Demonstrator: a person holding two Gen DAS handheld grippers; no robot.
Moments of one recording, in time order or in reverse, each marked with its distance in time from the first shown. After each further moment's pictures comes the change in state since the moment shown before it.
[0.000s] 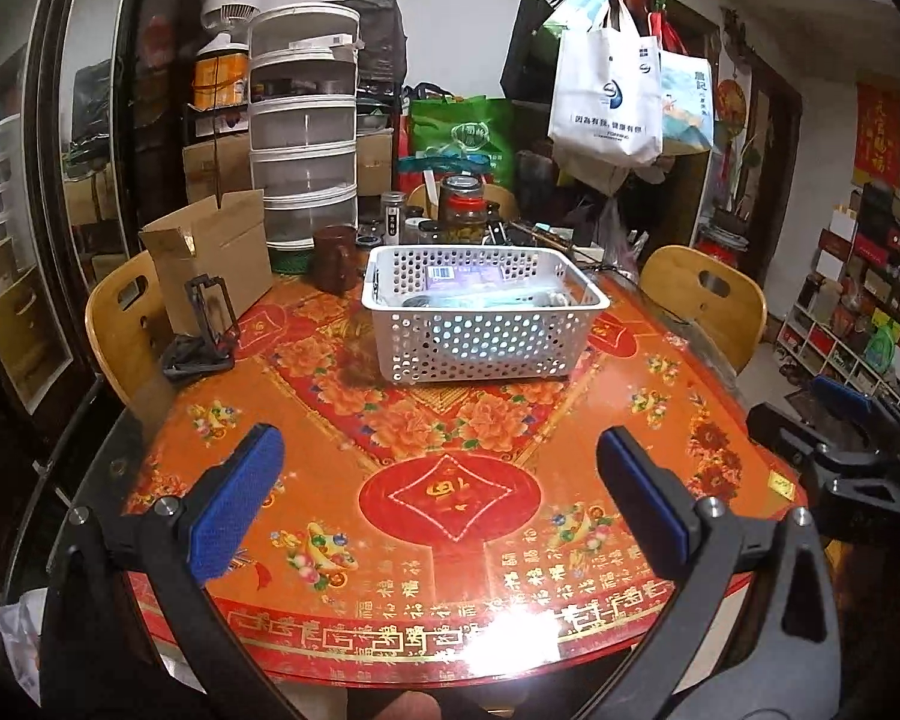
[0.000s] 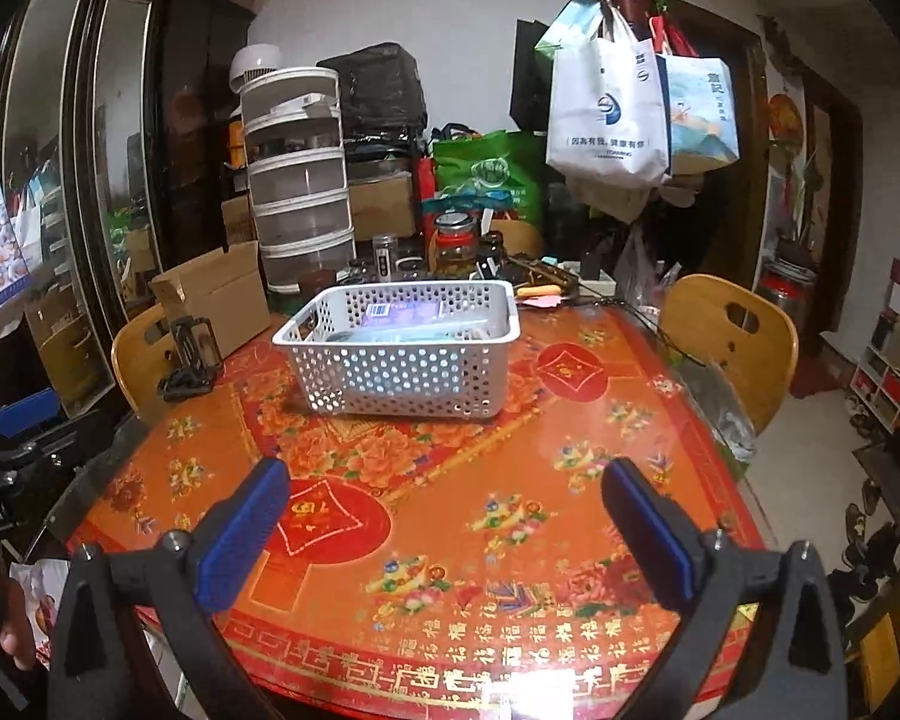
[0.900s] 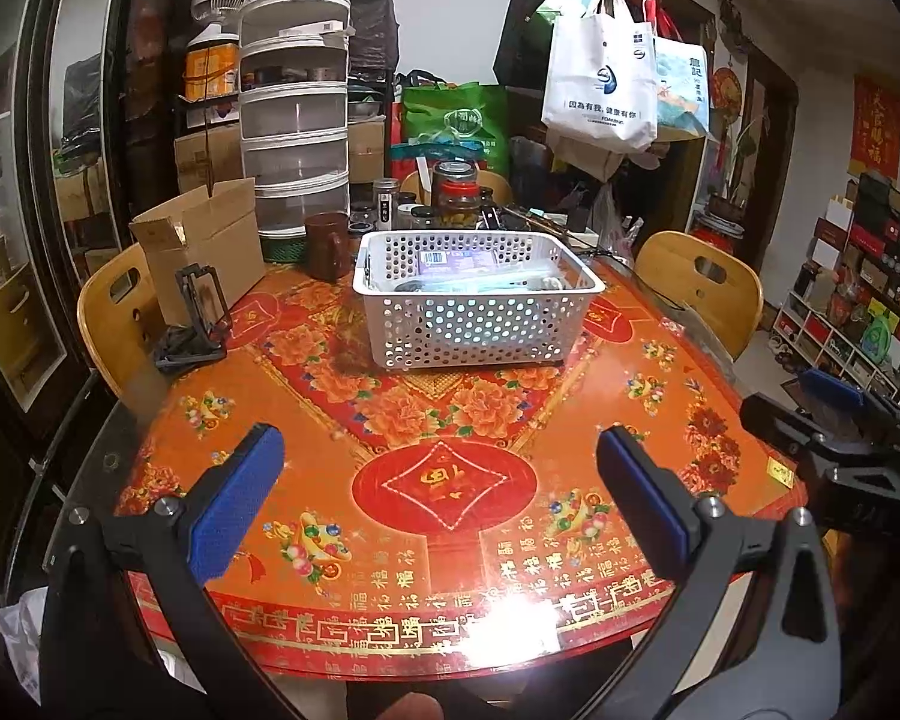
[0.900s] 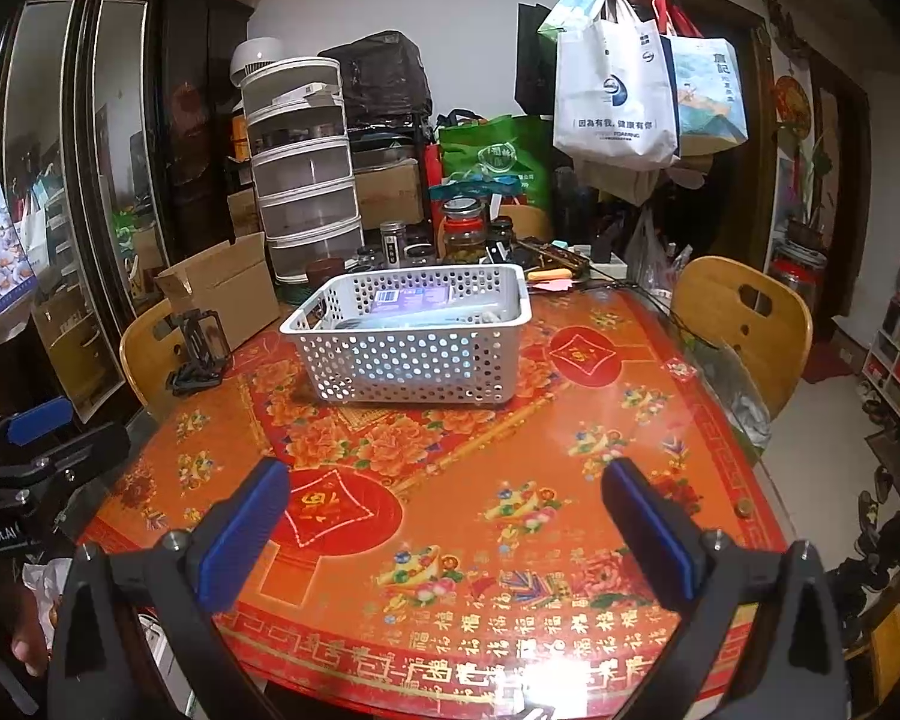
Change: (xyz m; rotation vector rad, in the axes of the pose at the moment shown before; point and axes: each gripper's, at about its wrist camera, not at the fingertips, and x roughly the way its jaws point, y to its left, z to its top) left arm 0.013 0.002 0.000 0.003 0.028 -0.019; right arm 0.009 0.000 -0.005 0.015 0.036 0.033
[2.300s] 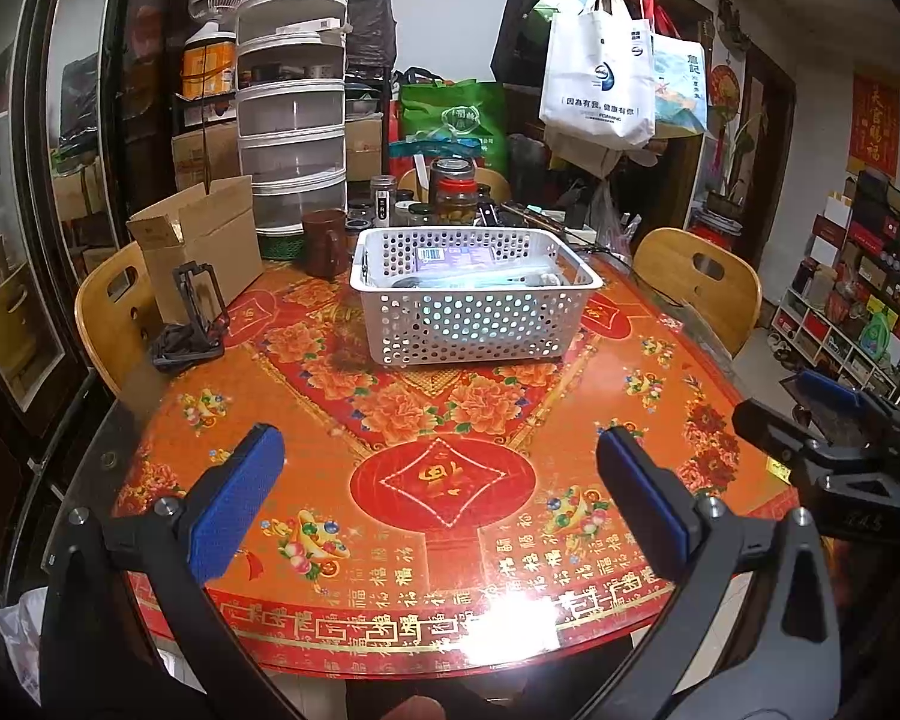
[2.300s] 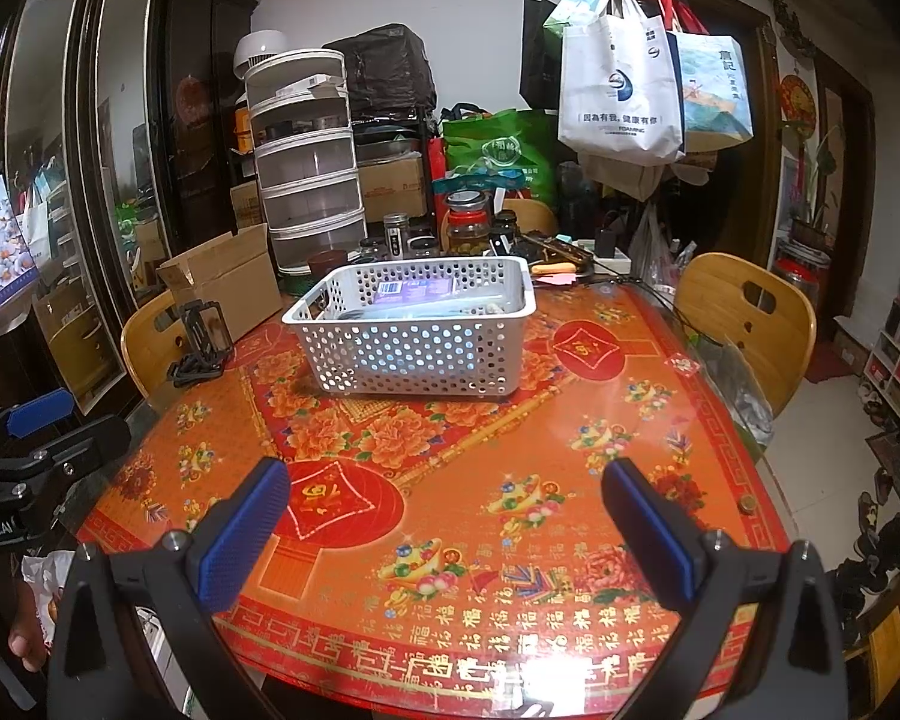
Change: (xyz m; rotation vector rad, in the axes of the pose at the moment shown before) left arm 0.002 0.004 -0.007 0.001 0.004 -0.009; right arm 0.002 0.003 -0.003 -0.011 0.013 0.006
